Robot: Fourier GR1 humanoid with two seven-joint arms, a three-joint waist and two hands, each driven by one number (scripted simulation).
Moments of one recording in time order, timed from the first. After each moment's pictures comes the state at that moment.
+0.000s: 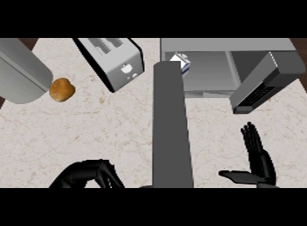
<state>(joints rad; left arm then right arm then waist) 0.30 0.06 -0.36 -2.06 -0.10 -0.17 -0.02 -0.19 -0.14 -0.25 -0.54 0.05 0.20 -0.98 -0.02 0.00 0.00</state>
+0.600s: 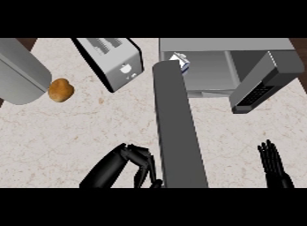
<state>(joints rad) 0.04 0.02 -0.46 -1.81 -0.14 -0.26 0.06 0.07 -0.17 -0.20 -0.83 -0.03 0.26 -0.94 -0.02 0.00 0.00</state>
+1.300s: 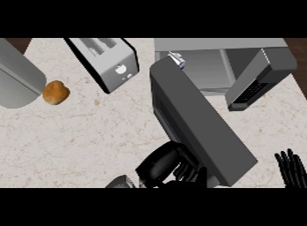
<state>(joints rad) -0.30 0.00 -0.76 -1.43 -0.11 0.01 0.01 0.26 -0.25 -0.13 -1.15 -0.15 0.34 -0.88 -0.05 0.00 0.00</state>
